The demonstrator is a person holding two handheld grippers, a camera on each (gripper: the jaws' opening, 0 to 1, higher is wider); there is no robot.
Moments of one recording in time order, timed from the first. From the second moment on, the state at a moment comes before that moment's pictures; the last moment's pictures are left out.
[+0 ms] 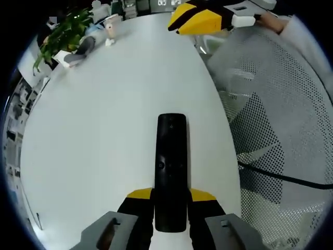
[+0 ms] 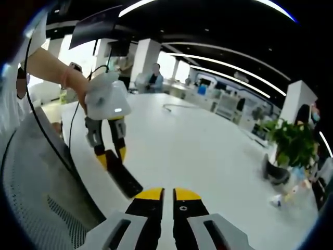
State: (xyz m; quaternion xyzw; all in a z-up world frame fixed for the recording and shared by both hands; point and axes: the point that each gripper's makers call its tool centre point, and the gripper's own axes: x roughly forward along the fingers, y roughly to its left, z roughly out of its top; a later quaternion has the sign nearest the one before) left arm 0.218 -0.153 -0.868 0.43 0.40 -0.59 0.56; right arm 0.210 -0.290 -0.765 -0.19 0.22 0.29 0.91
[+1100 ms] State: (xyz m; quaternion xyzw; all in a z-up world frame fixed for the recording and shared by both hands) left arm 0.206 -0.151 -0.866 0.34 0.39 -0.56 0.64; right arm 0.201 -0.284 -0.784 -0.19 0.27 0.31 0.89
